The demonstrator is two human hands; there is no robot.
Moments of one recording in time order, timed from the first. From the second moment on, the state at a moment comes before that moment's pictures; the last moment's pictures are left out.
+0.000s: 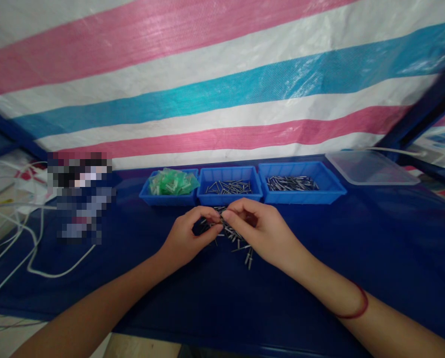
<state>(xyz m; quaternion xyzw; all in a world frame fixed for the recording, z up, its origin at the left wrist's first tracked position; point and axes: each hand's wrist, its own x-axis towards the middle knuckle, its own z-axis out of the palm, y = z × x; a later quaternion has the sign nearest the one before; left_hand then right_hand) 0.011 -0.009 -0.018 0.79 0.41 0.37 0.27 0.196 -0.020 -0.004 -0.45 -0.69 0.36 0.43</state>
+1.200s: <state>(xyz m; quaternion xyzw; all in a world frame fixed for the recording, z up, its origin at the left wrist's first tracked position) -0.002 -0.008 -0.020 0.90 0.38 0.15 0.10 0.319 0.037 -0.001 -0.70 -0.68 -0.14 0.16</state>
